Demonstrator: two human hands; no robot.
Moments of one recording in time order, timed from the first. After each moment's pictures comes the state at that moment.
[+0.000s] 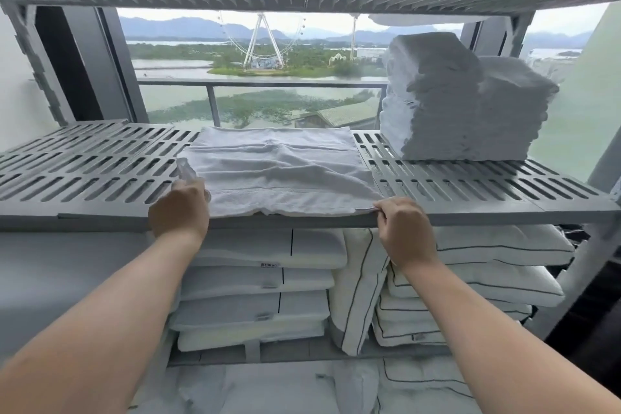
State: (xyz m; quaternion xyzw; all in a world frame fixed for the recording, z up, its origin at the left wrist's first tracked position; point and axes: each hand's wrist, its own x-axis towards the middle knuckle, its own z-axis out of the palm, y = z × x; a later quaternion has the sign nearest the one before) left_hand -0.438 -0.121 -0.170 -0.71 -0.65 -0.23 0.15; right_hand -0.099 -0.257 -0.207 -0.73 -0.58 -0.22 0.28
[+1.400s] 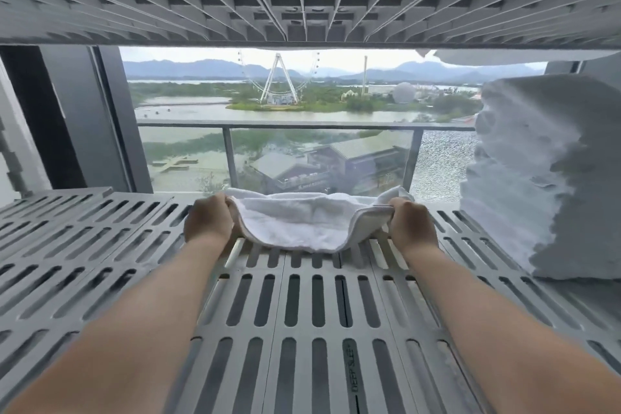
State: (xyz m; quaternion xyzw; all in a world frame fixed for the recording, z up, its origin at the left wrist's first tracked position) left_hand -0.391 0.242 -0.150 -0.68 -0.65 -0.34 0.04; right_hand -0.059 0.117 -0.156 -0.76 -0.53 -0.14 0.35
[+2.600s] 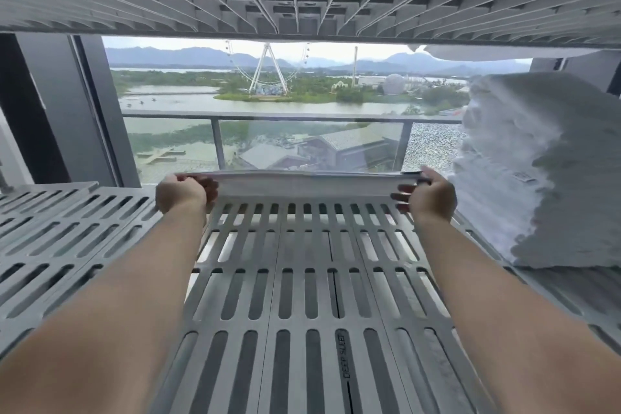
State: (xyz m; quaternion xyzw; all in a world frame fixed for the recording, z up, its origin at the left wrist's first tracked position) left_hand -0.392 0.252 -0.109 -0.31 -0.55 -0.67 -0.40; right_hand -0.043 0.104 -0.117 -0.64 -0.28 0.12 0.71
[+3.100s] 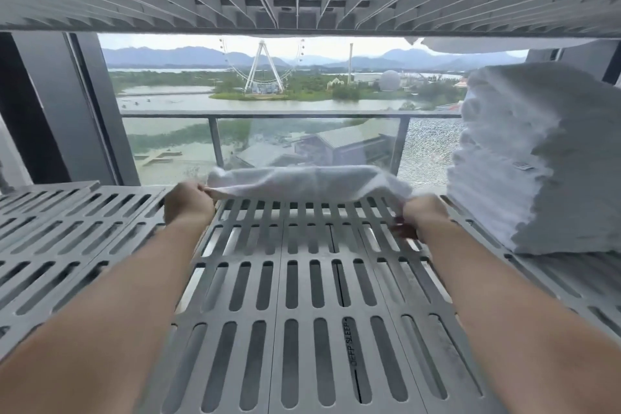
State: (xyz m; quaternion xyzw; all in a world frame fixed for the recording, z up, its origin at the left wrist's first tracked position) left_hand -0.410 0.240 -0.132 -0.60 -0.67 -0.44 -0.12; right_hand -0.042 0.100 -0.141 -0.76 -0.24 0.20 0.57
